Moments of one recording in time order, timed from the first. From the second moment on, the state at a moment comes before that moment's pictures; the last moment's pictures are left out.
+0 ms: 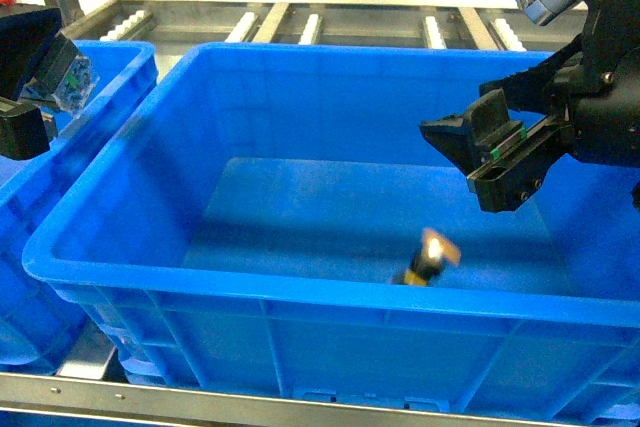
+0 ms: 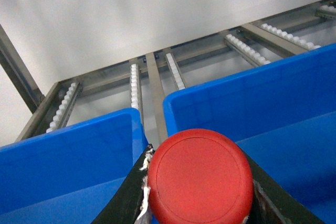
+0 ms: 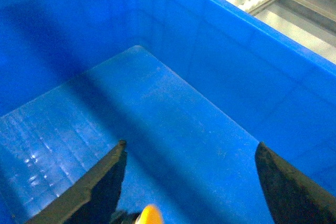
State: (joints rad) left arm -0.19 1.29 0.34 1.02 -0.03 0.26; right arm 0.25 1.69 0.81 0.57 -0.37 -0.32
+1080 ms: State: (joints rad) left arm -0.38 1.52 0.53 0.95 0.00 0.27; right arm 0.25 1.69 0.81 0.57 -0.37 -0.33
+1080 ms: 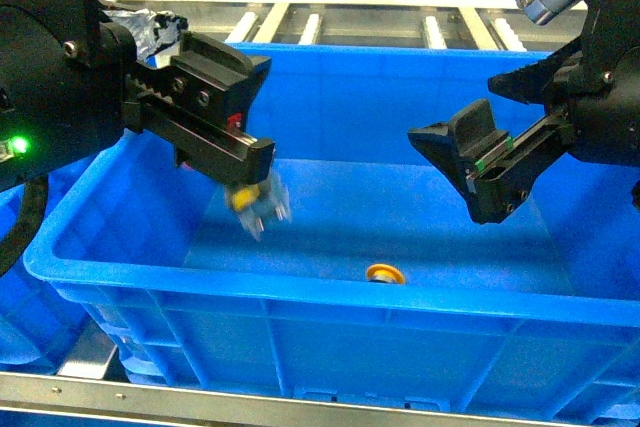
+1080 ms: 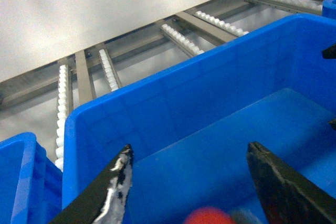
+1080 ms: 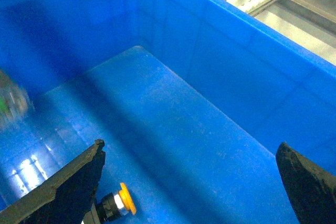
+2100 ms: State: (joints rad) left arm -0.25 1.24 0.24 0.99 -0.24 0.02; right arm 0.17 1.44 0.36 1.09 0.16 -0.02
